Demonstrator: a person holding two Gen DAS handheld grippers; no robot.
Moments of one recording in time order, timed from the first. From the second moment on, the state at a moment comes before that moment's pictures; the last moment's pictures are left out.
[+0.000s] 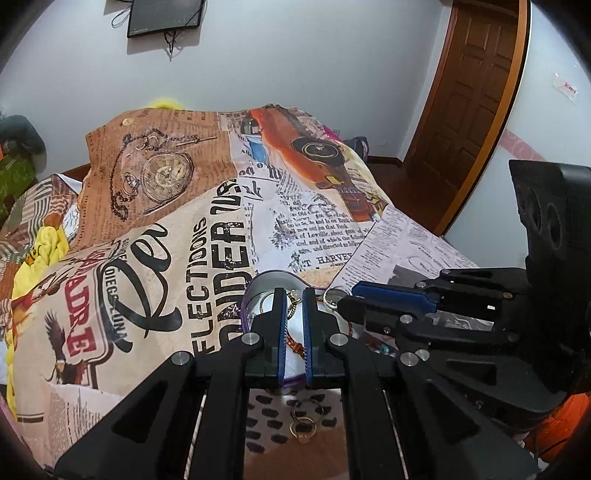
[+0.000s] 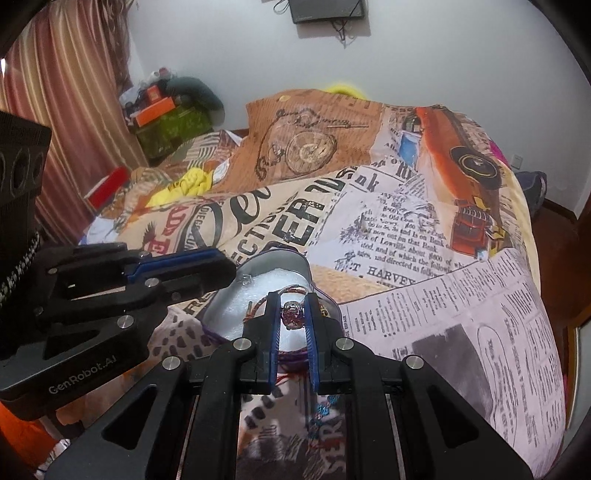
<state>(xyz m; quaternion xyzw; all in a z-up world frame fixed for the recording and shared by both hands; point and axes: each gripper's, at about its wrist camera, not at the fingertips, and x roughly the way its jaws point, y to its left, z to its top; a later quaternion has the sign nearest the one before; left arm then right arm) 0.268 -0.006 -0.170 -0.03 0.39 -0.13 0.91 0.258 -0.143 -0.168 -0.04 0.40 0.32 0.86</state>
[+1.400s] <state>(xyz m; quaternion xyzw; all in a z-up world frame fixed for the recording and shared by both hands) 0.228 0.014 -0.162 -0.02 0.41 -0.10 0.91 0.241 -0.186 -0.144 -0.05 0.41 0.26 0.87</state>
